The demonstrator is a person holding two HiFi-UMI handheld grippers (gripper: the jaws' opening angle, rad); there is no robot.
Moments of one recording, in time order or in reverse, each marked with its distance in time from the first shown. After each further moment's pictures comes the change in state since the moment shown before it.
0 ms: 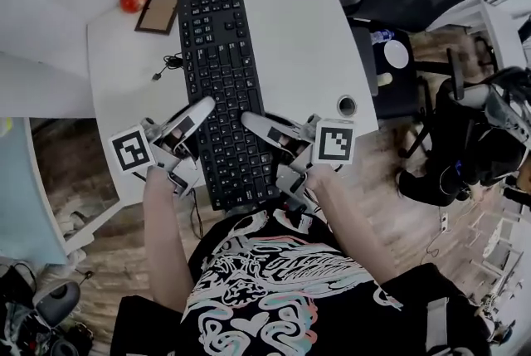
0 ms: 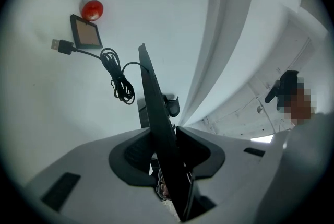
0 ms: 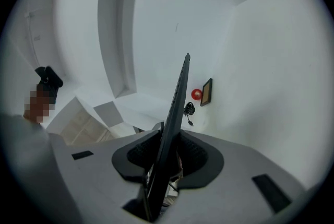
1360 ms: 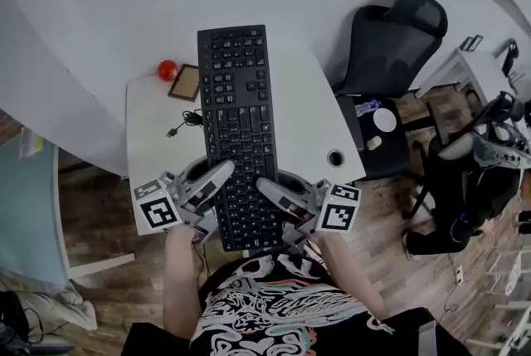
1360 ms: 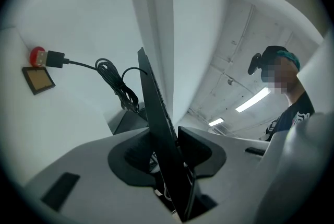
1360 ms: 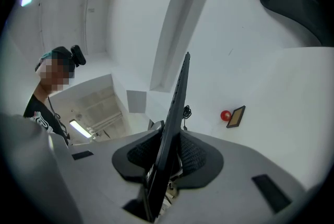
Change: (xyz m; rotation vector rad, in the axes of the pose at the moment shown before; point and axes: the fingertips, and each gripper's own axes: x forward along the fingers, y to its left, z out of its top) left arm -0.002 0.028 -0.009 0.064 -0.131 -0.117; right arm -0.005 -0.023 -0.006 -0.170 0.092 -0.136
